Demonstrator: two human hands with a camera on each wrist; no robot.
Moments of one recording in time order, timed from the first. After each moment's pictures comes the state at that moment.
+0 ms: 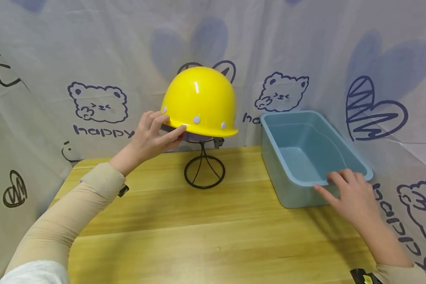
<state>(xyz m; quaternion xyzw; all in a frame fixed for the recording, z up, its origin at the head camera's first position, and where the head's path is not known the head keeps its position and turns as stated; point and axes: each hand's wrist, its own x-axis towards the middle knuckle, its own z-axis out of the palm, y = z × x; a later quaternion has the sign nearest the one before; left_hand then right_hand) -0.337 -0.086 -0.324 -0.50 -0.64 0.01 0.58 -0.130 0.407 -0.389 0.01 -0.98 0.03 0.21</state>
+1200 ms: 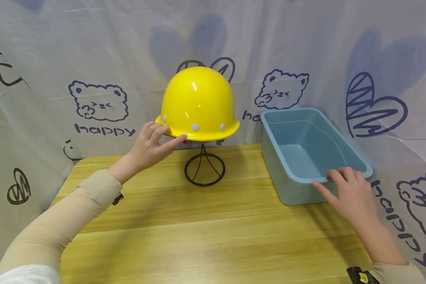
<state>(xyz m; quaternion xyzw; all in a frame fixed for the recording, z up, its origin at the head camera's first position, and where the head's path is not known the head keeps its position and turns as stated) -0.323 -0.094 -0.351 -0.52 -0.66 -0.01 0.54 -0.128 0.403 -0.394 0.00 -0.97 0.05 0.23</state>
